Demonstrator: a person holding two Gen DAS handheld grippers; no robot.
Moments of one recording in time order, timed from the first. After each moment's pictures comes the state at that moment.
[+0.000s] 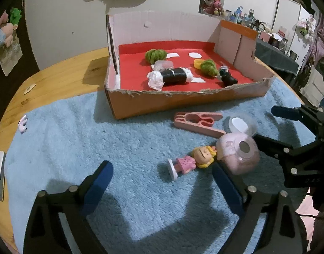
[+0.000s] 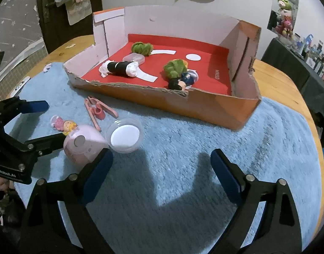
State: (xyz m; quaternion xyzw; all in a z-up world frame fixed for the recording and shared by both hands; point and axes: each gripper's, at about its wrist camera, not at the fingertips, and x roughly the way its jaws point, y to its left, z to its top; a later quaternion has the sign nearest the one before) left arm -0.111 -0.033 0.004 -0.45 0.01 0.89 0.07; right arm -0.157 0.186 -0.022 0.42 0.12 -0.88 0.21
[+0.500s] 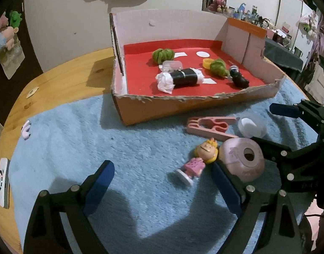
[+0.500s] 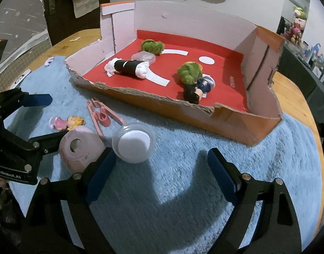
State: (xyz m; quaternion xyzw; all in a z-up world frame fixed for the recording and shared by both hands) left arm -0.124 -0.039 0.002 -0.45 0.03 0.89 0.05; right arm -0.170 0.163 -0.027 0.42 0.14 -0.87 0.23
